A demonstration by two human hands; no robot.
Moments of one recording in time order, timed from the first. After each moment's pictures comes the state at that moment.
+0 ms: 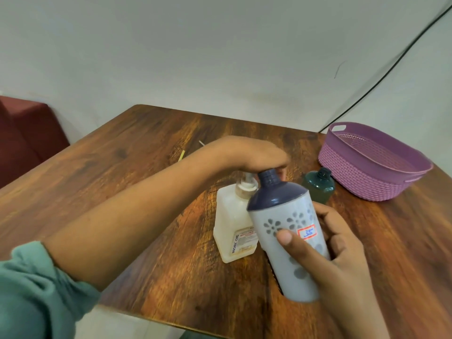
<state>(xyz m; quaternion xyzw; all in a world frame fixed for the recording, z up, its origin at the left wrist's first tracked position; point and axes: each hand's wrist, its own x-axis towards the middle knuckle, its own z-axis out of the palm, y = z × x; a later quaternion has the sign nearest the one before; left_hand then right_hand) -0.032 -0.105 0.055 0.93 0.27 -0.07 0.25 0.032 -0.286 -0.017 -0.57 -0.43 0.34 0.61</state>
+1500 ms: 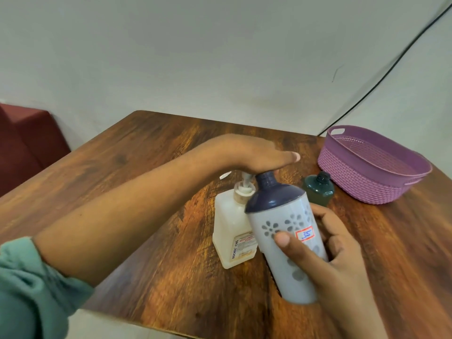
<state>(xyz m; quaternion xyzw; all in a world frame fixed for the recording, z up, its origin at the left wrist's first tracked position) -0.032 -0.107 0.062 0.91 0.33 -0.04 0.23 0.034 -0.282 -0.016 -0.56 -0.44 0.35 0.61</state>
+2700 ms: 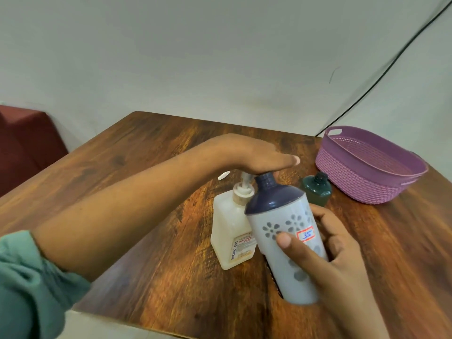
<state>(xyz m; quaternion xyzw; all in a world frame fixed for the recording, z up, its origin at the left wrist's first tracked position) -0.030 -0.106 0.062 0.92 0.32 -0.06 0.22 0.036 -0.283 -0.015 -0.55 -0.43 0.36 0.61</state>
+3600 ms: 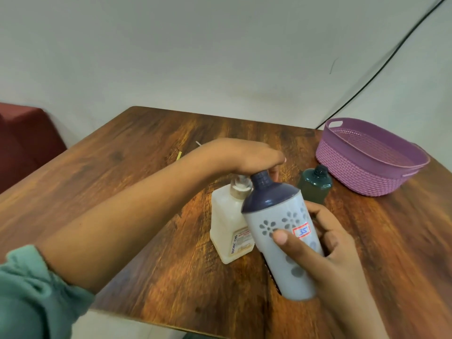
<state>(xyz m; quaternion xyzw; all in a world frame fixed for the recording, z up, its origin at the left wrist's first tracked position) -0.035 -0.106 0.049 0.91 0.31 -0.05 0.28 0.034 -0.284 -0.018 -0.55 -0.42 0.39 0.60</state>
